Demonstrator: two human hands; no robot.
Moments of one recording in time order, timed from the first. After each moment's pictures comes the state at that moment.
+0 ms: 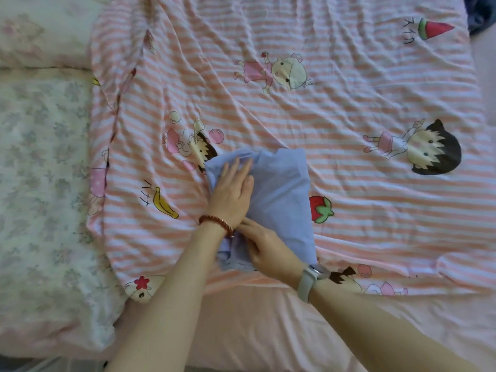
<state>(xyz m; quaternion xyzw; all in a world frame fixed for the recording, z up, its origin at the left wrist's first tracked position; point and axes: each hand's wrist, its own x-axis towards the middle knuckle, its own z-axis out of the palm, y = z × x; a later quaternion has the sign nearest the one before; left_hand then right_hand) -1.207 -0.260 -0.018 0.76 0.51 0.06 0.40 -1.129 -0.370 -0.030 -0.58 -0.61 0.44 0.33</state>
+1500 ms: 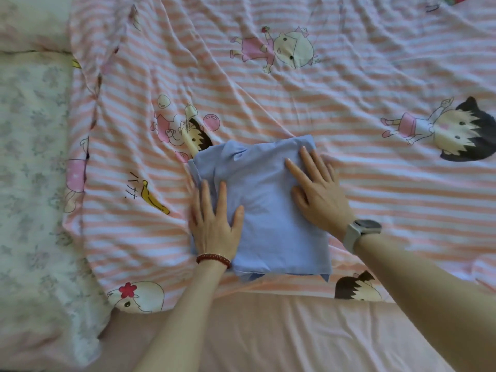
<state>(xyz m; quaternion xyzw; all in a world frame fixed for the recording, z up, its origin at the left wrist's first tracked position) -1.247 -0.315 -0.109 0.77 0.63 0.05 0.14 -1.027 -0.338 -0.097 -0.72 -0.65 0.19 0.11</state>
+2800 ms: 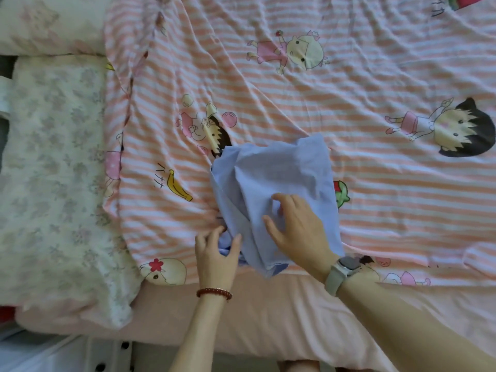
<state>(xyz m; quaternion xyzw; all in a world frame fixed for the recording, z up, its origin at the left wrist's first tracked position) -1.283 -0.380 -0.042 0.56 0.74 0.17 0.34 -1.117 -0.382 -0.029 -0.74 -0.59 0.24 0.23</state>
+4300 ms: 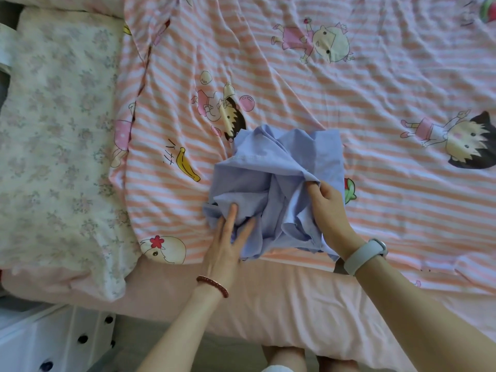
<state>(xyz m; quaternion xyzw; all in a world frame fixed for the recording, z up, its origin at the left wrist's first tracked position) -1.310 -0.401 -0.069 0.81 0.51 0.13 0.27 -1.097 -0.365 -0.010 -0.75 -0.24 0.50 0.37</state>
